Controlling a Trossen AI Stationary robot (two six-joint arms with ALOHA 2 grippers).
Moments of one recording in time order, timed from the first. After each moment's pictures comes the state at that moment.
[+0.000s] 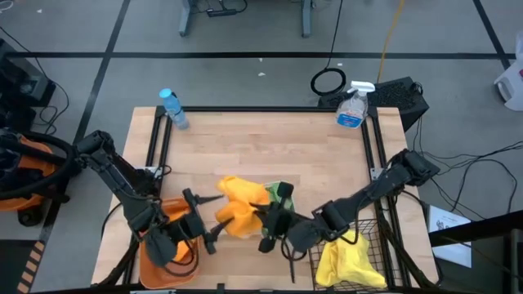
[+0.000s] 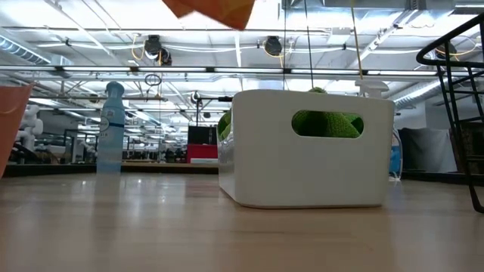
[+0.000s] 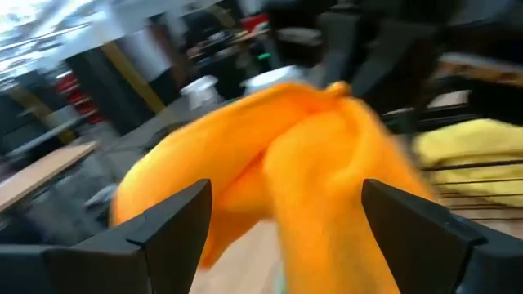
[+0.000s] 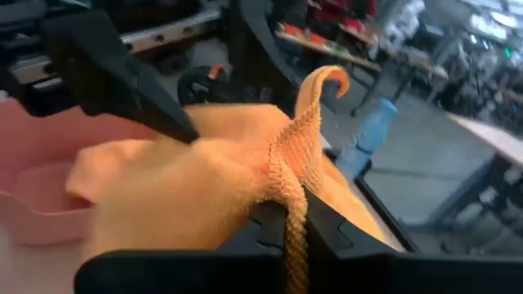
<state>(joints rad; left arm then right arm) -0.84 1.42 1.11 -0.12 -1.28 -0.07 0.53 1.80 1.54 -0.07 0.91 -0.02</state>
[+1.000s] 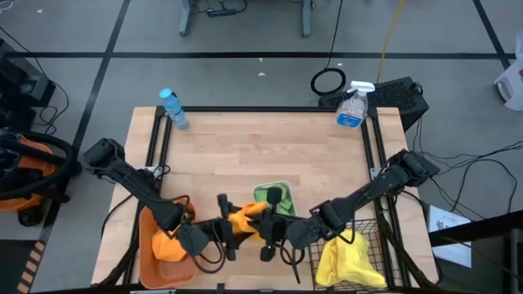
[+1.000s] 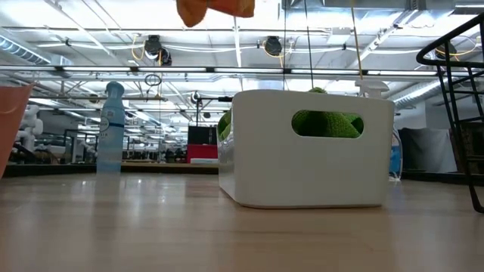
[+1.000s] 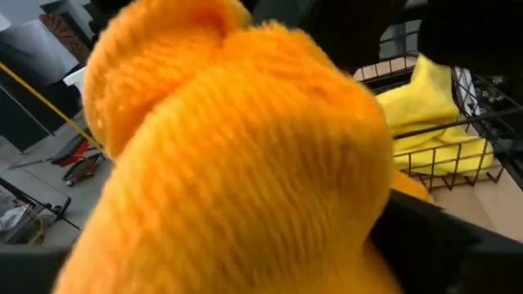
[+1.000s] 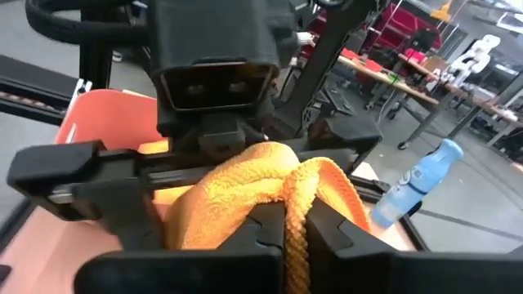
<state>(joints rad) -0.68 1.57 1.06 0.16 -0.87 0.06 0.52 1.82 1.54 0.01 0.70 -0.18</state>
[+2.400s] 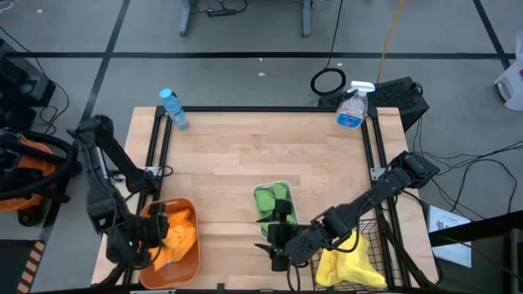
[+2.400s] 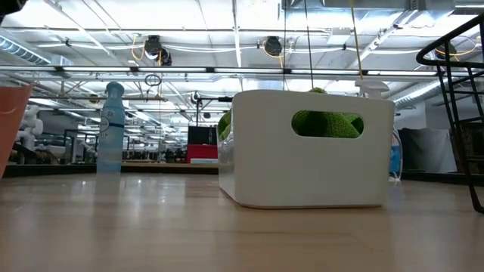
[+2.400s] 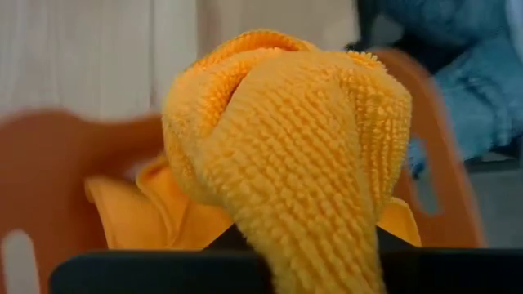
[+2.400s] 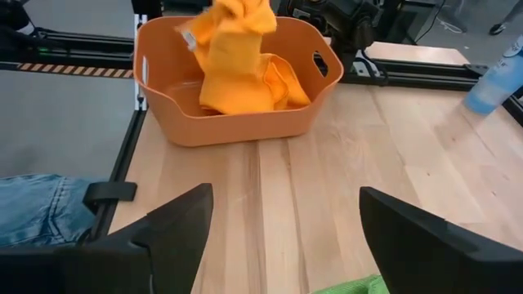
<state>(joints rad) -1.16 1.15 1.00 -0.98 -0.32 -1.07 0.57 1.82 1.54 -0.33 0.58 0.31</state>
